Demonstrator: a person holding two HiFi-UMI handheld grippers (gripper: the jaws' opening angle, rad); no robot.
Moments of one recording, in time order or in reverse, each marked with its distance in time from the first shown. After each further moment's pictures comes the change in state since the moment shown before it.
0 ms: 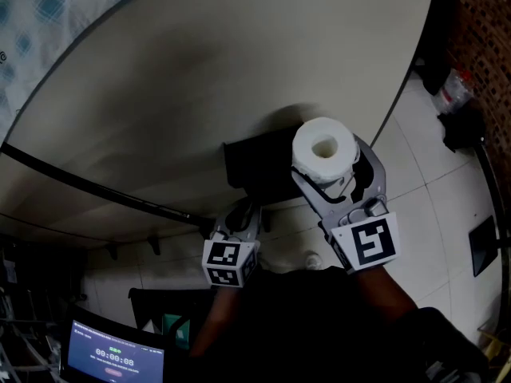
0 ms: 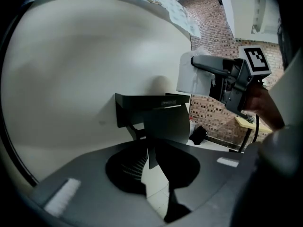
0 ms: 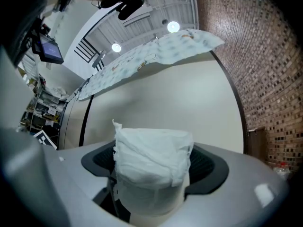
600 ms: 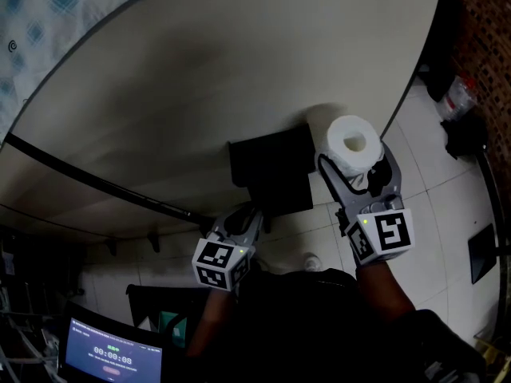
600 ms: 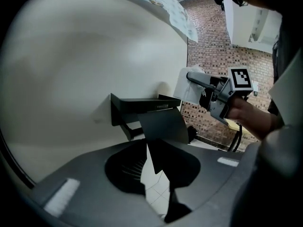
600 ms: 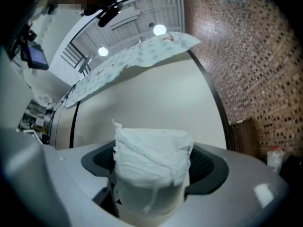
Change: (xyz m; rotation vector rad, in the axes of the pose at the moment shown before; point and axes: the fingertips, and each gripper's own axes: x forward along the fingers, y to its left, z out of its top) left arm -0.010 -0.008 0.000 -0.029 0.038 -0.109; right arm -0.011 -0.055 -0.028 0.137 -0.005 -0.125
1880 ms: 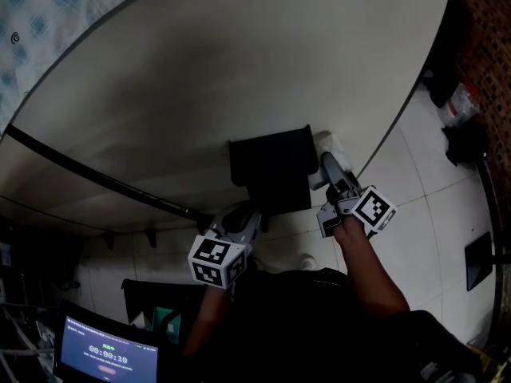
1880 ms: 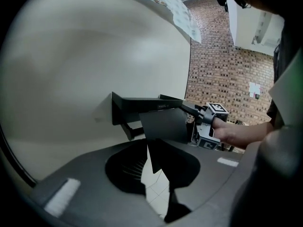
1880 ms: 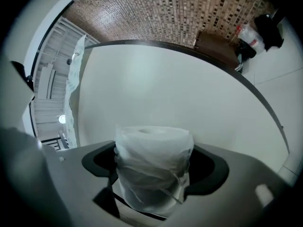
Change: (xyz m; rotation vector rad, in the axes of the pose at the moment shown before) left arm 0.002 0.002 0.002 -0.039 0.008 0.001; right arm 0.031 -0.025 -0.139 0.992 0.094 0.111
